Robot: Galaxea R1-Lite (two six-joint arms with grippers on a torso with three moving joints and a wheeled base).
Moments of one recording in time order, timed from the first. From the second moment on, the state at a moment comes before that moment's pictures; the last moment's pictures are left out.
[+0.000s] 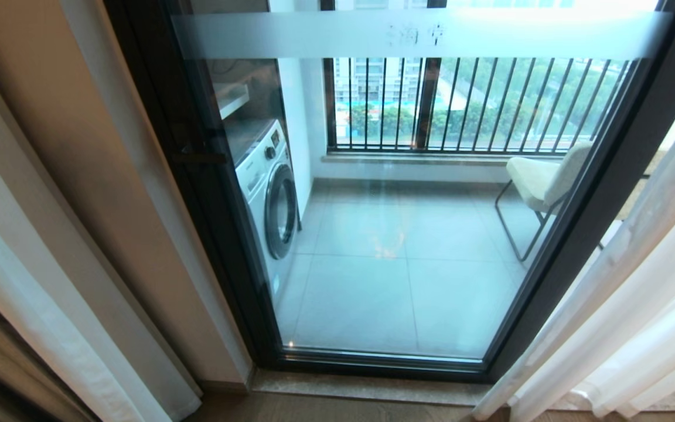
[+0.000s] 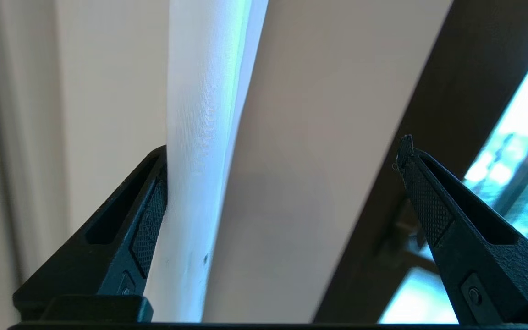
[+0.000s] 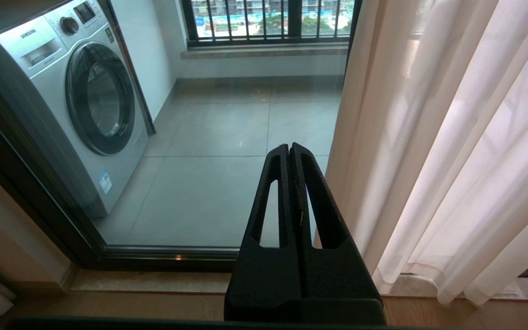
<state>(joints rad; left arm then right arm) 0.54 1.45 -0.74 -1.02 -0.13 -0.33 -0.01 0.00 0.00 -0.07 -0.03 0.04</state>
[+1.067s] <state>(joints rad) 0.57 1.51 -0.68 -1.13 0.04 -0.28 -0.01 0.00 0.00 -0.07 -0.03 0.04</state>
